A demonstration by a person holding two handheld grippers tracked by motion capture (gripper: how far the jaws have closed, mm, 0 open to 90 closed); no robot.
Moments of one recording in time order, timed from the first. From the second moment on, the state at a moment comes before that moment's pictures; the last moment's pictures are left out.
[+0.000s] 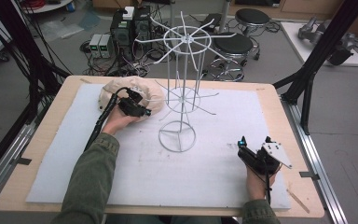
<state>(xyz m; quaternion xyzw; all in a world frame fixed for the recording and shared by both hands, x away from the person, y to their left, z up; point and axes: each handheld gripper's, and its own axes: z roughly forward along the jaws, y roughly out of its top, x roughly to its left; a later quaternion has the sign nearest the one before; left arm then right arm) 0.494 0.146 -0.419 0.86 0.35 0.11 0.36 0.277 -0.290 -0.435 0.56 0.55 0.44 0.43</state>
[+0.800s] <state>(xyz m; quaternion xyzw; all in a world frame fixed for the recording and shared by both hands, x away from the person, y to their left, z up) 0.467 0.216 -0.365 0.76 0.38 0.13 0.51 0.278 -0.288 -0.435 0.56 0.55 0.45 0.43</state>
